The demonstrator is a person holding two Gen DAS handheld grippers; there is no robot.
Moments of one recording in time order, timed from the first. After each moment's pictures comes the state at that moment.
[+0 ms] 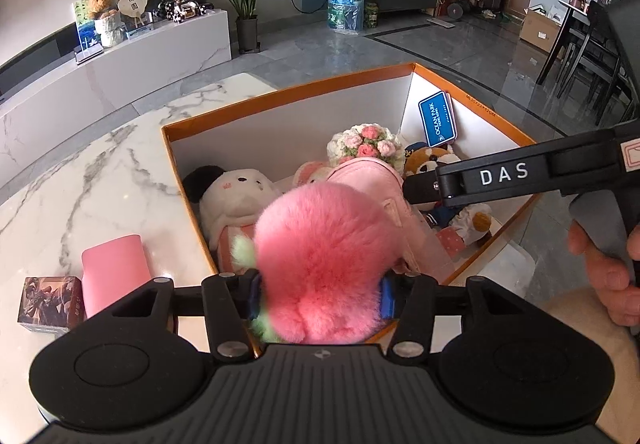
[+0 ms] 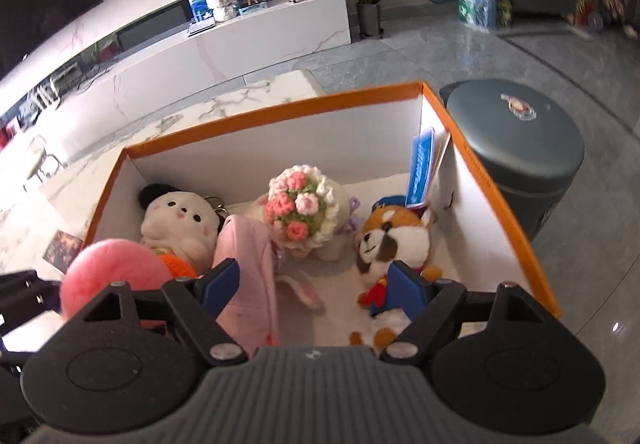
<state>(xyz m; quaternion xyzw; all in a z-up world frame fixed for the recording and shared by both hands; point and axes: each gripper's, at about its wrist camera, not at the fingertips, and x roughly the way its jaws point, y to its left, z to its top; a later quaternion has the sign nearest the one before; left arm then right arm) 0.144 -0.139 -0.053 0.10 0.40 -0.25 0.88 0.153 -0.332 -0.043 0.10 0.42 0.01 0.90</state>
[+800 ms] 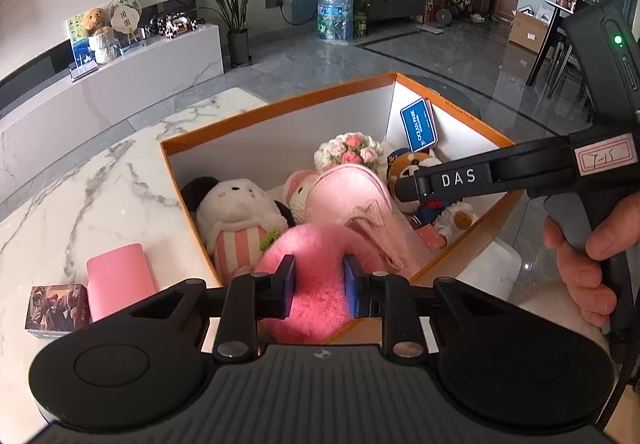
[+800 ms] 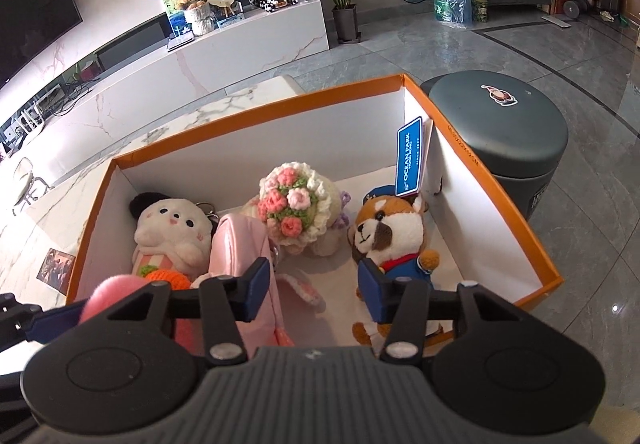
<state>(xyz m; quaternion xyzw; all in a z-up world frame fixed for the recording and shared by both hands) 0.131 -0.140 -0.044 0.10 0.39 -0.26 0.88 0.147 -0.325 -0.049 0.11 0.40 -0.02 0.91</state>
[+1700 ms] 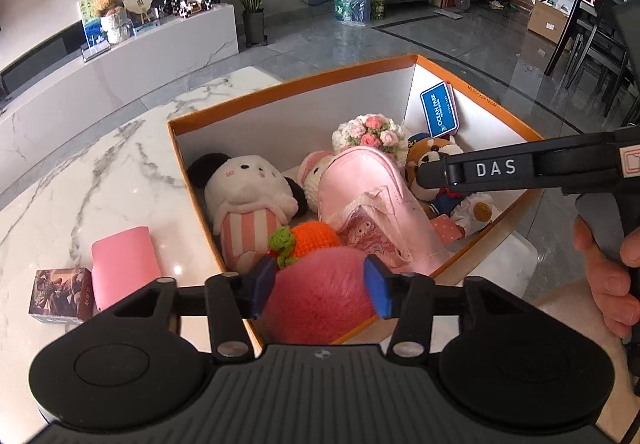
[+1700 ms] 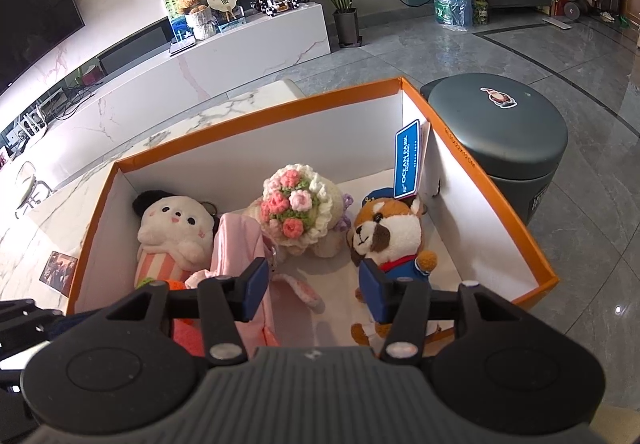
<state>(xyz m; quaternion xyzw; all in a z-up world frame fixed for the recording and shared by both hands) 0.131 -0.147 -0.047 0.11 0.40 -0.23 0.88 0.142 -0.321 -0.049 0.11 0.40 -0.03 0.91</state>
